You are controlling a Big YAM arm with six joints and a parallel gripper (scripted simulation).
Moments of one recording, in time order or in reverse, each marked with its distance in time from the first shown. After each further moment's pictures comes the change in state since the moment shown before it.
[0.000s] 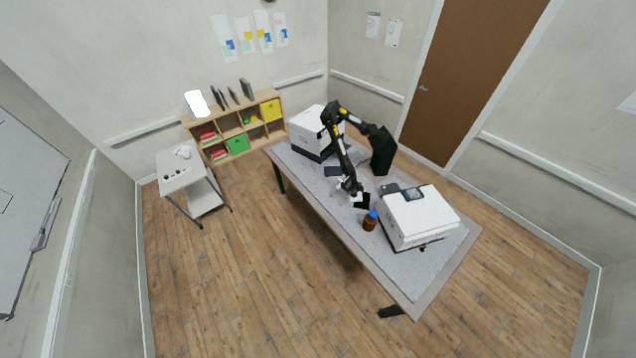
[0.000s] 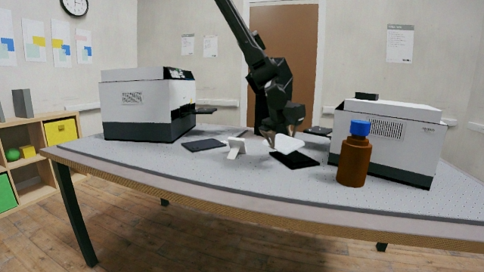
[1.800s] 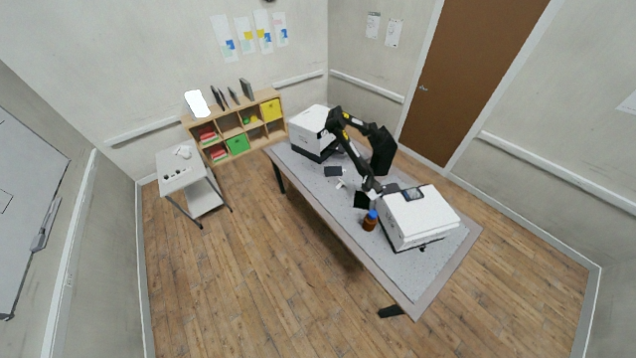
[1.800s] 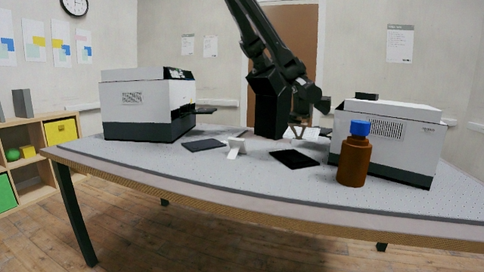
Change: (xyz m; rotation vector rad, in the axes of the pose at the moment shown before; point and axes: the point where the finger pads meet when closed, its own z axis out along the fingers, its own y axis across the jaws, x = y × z) arm 0.022 0.114 0.011 -0.012 0.103 -0.554
